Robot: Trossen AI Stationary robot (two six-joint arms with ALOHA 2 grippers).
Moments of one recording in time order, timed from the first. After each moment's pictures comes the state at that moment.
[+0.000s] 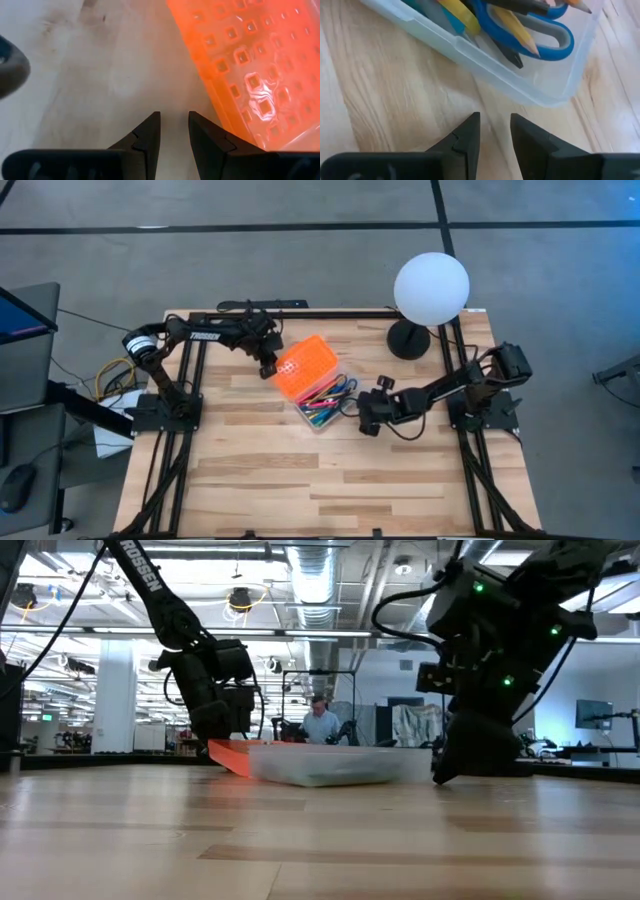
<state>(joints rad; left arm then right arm) 0.68 1.71 0.82 -0.32 0.28 0.34 0.18 1.68 0.71 -0.23 0.50 0.33</state>
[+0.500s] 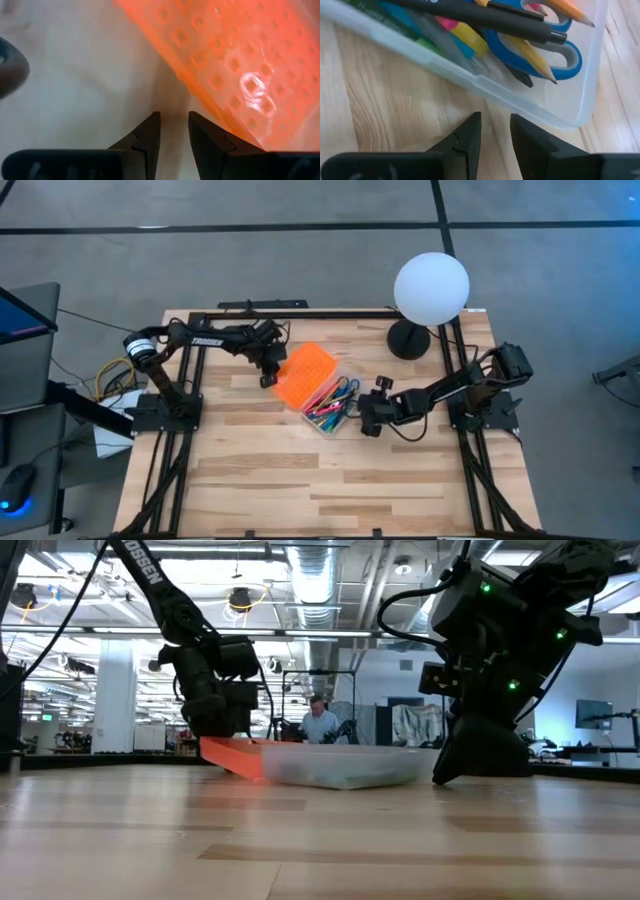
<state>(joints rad) 0.58 1.71 0.82 -0.37 0.31 0.34 0.19 1.69 0.68 -0.16 0.51 0.24</state>
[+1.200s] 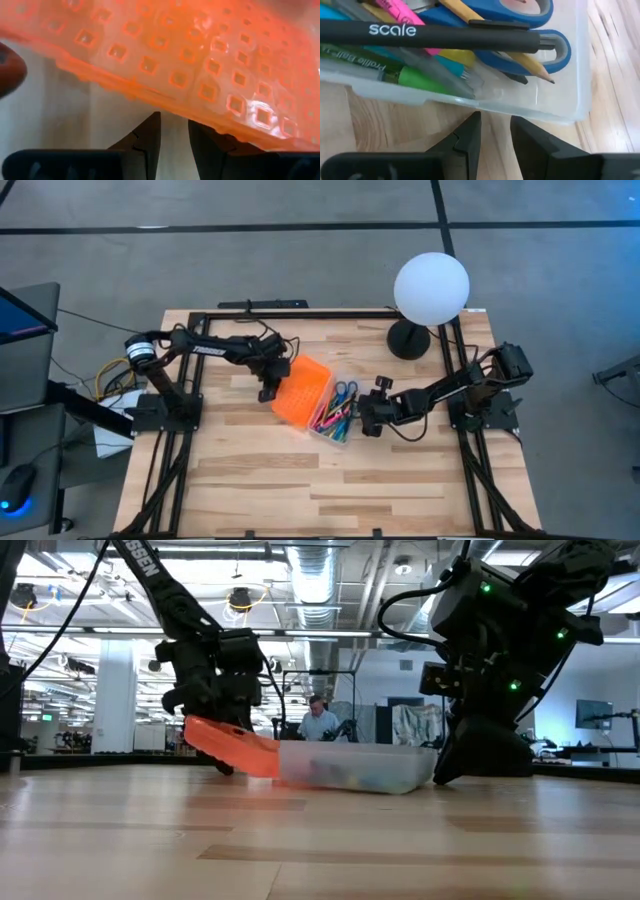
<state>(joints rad) 0.44 1.71 0.79 -0.37 0.41 0.36 0.18 1.69 0.68 -0.17 0.52 0.20</state>
